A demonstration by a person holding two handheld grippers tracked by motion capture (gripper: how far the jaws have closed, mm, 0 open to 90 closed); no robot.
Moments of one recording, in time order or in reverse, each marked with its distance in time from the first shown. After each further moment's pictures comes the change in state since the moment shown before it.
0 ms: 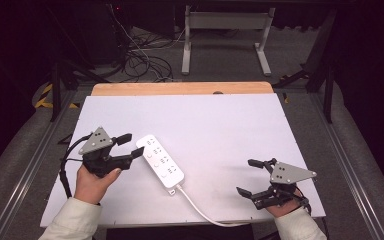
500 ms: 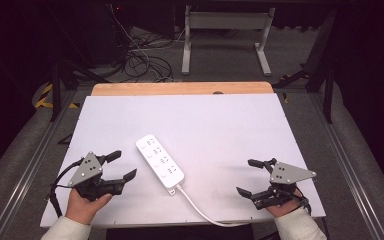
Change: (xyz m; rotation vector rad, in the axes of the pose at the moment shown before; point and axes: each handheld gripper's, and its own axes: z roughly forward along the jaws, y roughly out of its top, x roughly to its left) left arm -0.012 -0.058 -0.017 -0.040 0.017 0.062; right arm 0.000 0.000 0.000 0.003 -0.001 -0.001
